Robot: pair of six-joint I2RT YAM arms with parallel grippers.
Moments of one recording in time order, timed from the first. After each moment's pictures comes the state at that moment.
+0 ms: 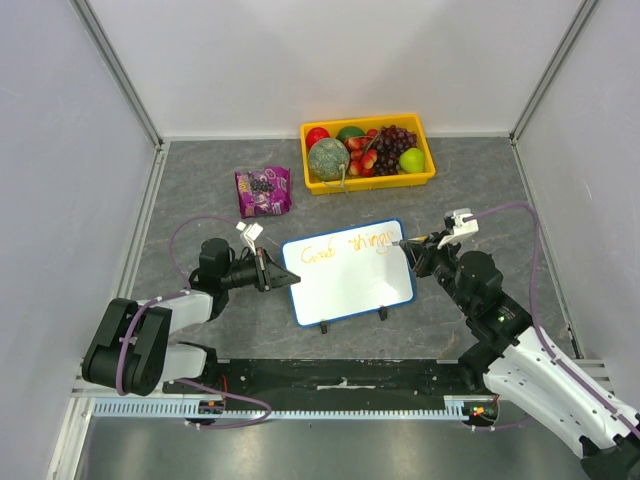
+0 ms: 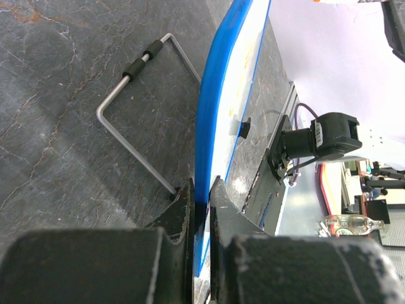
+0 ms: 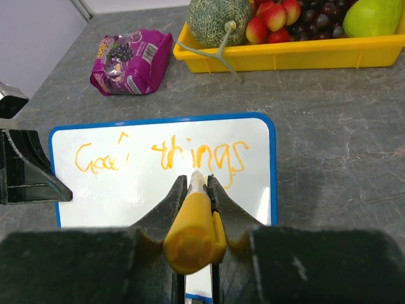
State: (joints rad) left arm -0.22 1.29 0.27 0.60 0.92 -0.63; right arm 0.62 0.59 0.50 -0.05 0.17 0.36
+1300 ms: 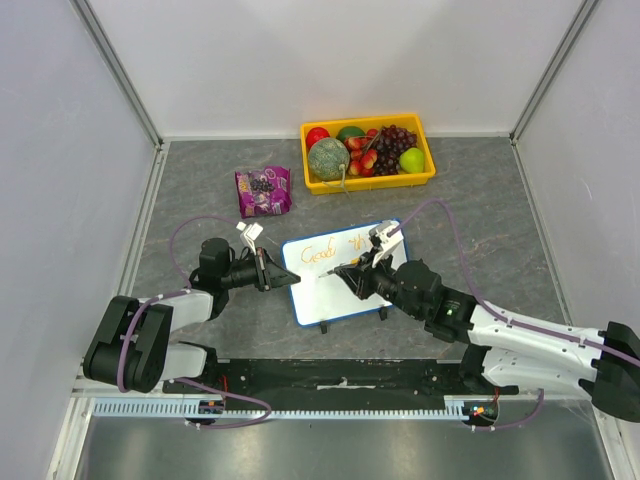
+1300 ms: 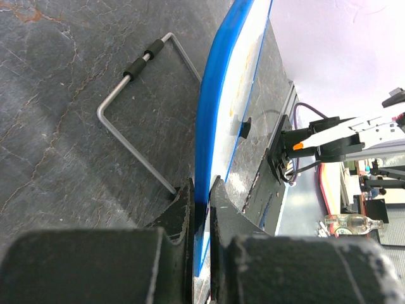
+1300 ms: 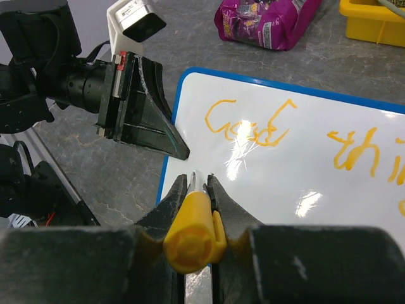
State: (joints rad) left arm -0.21 1.31 0.27 0.62 0.92 -0.63; right arm 1.05 0.98 0.55 0.24 0.23 0.39
